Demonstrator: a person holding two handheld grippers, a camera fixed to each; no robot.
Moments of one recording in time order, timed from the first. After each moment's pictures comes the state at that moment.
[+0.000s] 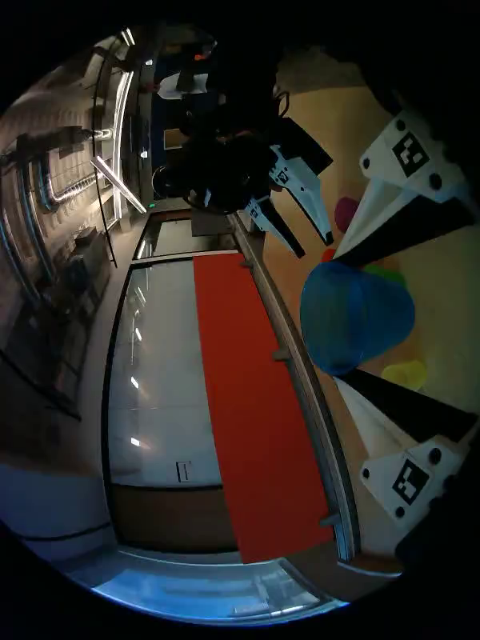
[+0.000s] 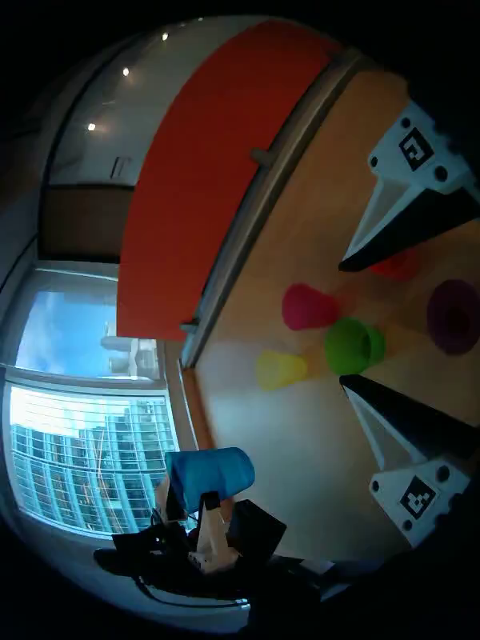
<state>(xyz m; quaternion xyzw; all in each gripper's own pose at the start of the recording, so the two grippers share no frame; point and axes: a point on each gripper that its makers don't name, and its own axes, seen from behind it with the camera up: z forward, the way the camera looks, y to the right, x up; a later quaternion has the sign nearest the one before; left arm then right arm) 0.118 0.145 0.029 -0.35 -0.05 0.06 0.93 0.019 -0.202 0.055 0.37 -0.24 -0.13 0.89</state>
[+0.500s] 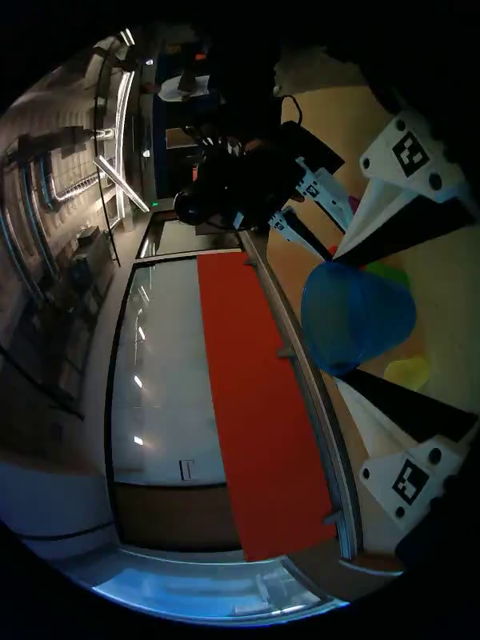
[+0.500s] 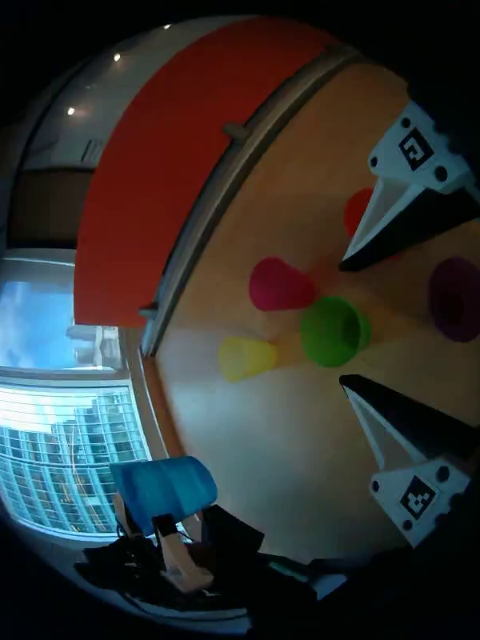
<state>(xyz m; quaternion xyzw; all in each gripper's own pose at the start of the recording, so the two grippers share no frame) 0.125 0.141 0.031 -0.35 -0.04 0.06 0.93 -0.026 -0.221 0.053 0.38 -0.32 -0.16 0.85</state>
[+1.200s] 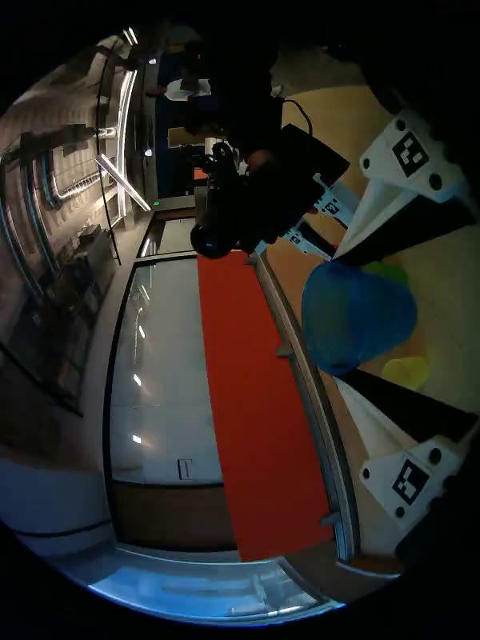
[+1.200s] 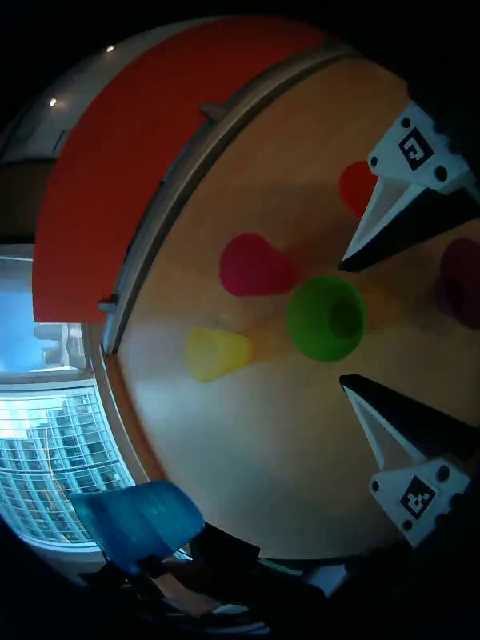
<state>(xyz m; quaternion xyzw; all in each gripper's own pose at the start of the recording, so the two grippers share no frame) 0.119 0.136 0.035 -0.35 -0.04 0.05 0.93 -0.053 -0.236 0.055 0.38 -0.39 -0.18 0.82</state>
